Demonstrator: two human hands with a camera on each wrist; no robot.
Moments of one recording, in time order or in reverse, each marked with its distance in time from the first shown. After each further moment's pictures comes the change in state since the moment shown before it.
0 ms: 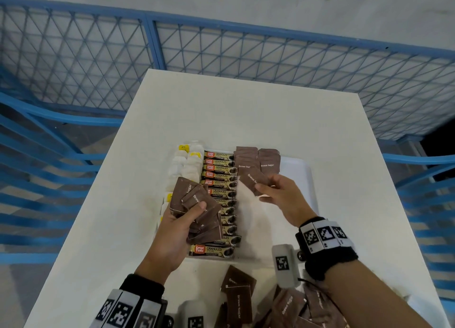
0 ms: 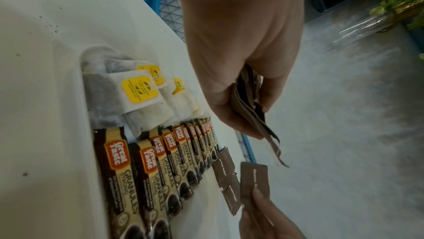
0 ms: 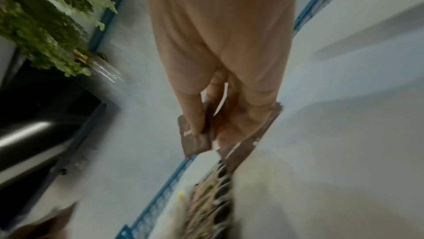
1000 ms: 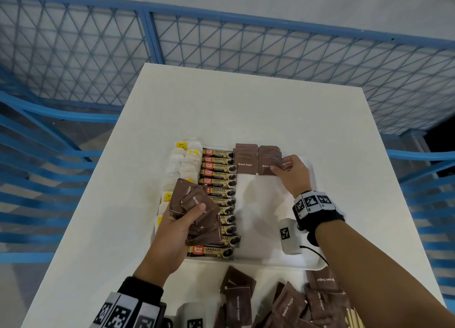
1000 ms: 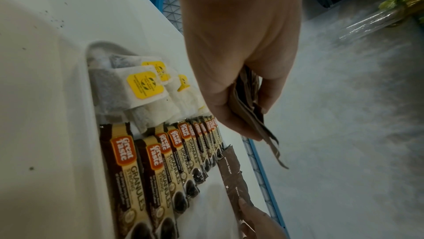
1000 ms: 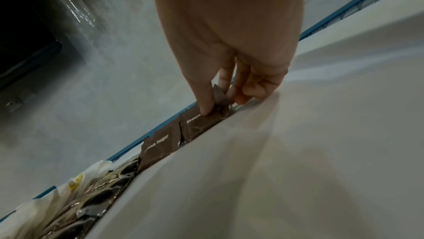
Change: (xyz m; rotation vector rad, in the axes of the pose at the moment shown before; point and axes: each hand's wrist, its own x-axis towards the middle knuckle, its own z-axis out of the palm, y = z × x) left_hand 0.007 -0.005 0.002 0.023 0.039 -0.034; right_hand 0.075 0.027 -0.037 -0.430 0.404 -0.027
